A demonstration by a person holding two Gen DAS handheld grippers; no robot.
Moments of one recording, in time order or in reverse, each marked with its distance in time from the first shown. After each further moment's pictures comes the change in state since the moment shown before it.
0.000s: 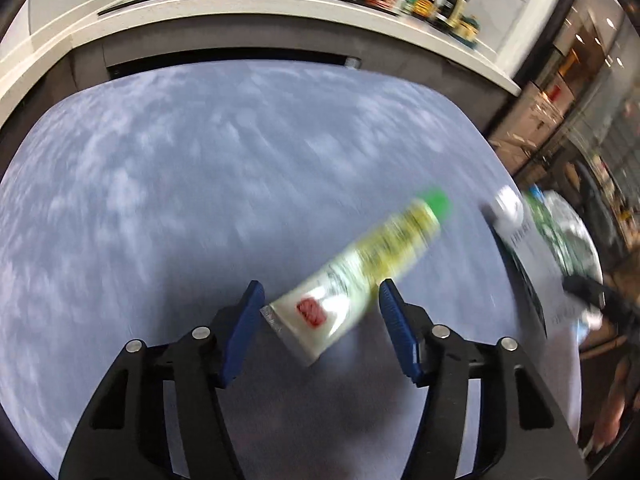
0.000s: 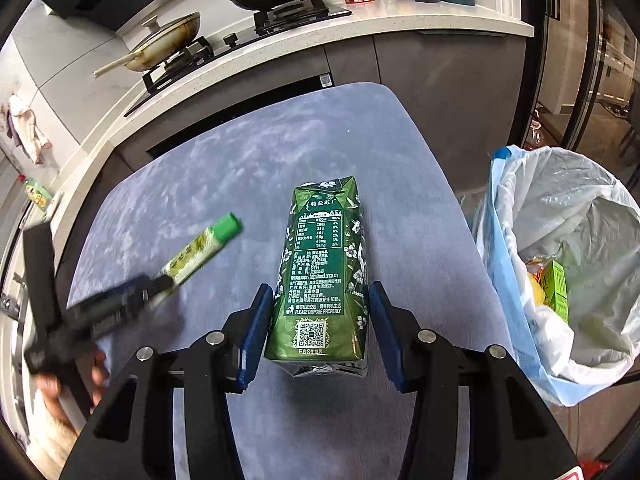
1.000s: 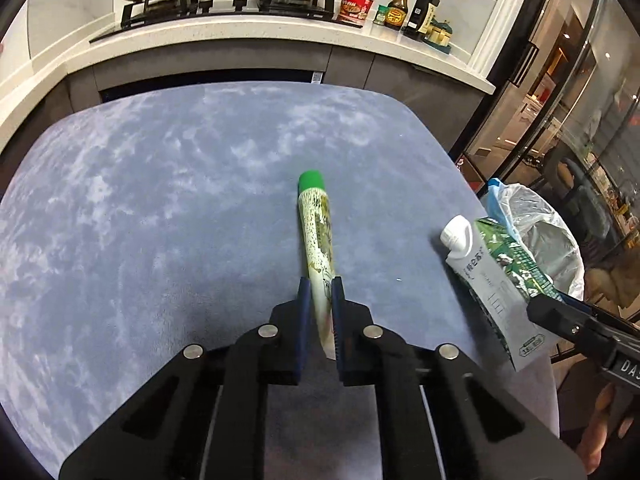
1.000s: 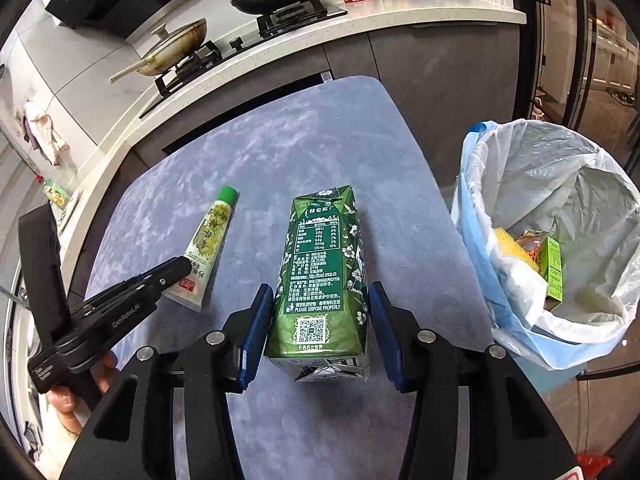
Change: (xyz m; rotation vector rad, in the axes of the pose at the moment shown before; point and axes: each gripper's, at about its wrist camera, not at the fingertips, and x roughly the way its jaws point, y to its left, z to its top) left arm -0.027 -0.071 -0.013 0.008 -0.063 0.000; right arm -0.036 -0.029 -0.028 0.026 0.002 0.069
